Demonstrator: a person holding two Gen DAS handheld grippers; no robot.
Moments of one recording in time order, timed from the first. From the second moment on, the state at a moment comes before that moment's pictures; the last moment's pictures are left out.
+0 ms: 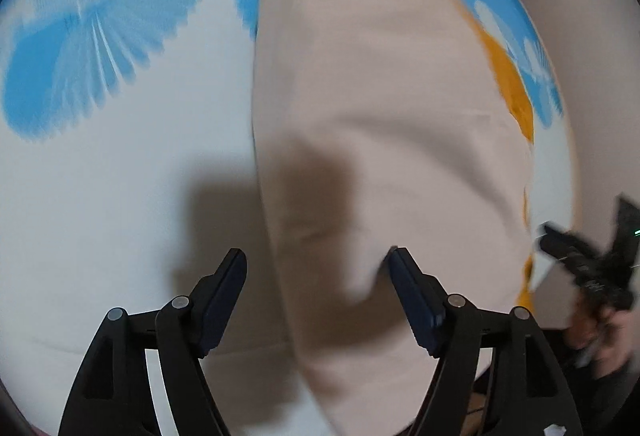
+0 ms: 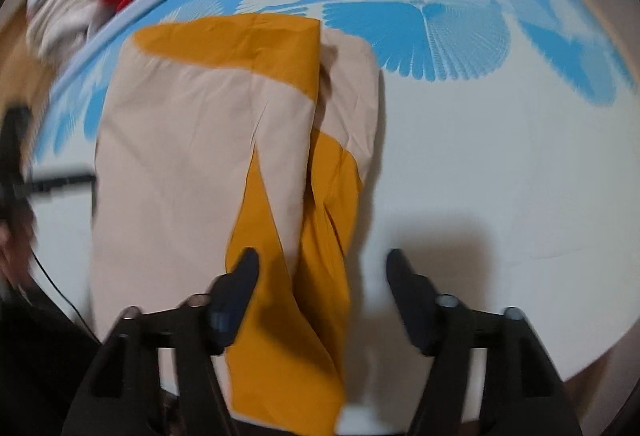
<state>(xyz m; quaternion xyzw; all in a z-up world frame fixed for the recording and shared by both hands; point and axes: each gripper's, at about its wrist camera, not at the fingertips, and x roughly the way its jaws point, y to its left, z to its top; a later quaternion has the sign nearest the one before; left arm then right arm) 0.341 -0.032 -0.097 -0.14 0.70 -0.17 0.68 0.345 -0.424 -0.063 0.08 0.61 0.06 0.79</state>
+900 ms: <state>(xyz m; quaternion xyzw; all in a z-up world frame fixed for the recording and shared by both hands) 0.379 0.074 -0.070 -0.26 0.57 -0.12 0.77 0.436 -0.300 -0.077 0.22 0.54 0.16 0.79</state>
